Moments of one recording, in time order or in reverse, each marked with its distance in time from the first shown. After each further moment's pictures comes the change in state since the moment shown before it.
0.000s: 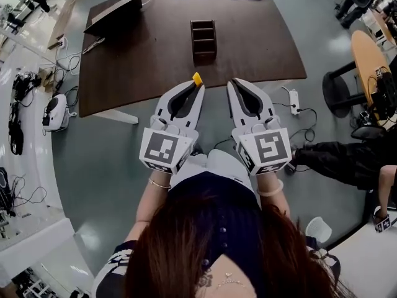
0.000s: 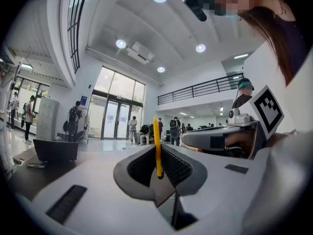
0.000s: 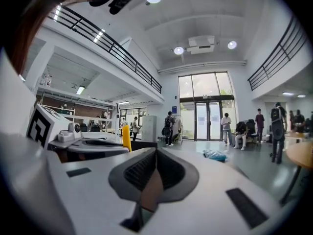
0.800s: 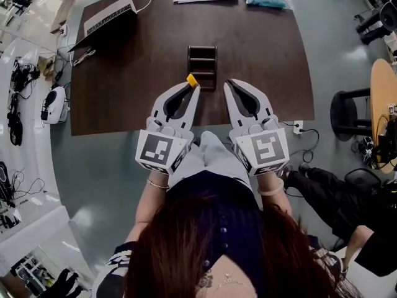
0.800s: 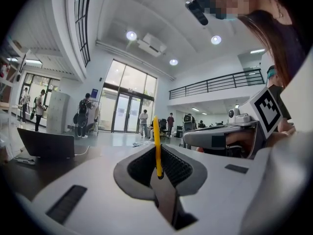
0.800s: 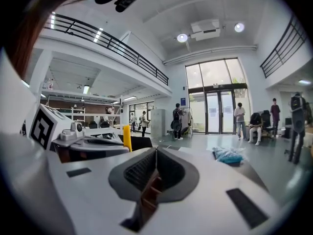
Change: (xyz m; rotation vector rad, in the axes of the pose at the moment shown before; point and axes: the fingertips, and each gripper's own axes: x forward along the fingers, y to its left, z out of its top) left arm 0.175 0.104 -0.037 -0.063 0.070 0.124; right arm 0.169 -0.128 -0.029 0.019 0.087 0.151
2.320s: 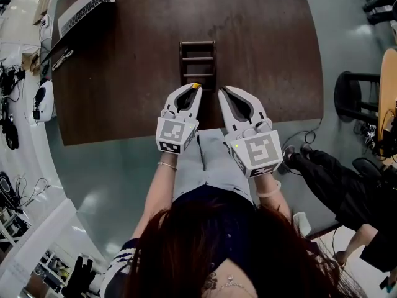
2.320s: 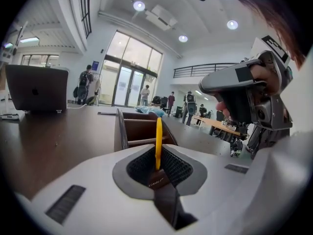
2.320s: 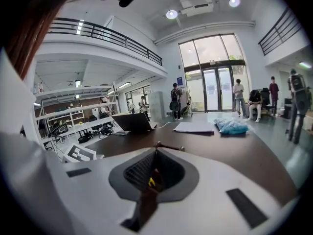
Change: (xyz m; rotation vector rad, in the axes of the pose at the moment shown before) left arm 0.075 0.050 -0.200 -0.095 0.283 -0.018; right arm 0.068 -0.020 -0.097 0.122 0.216 0.023
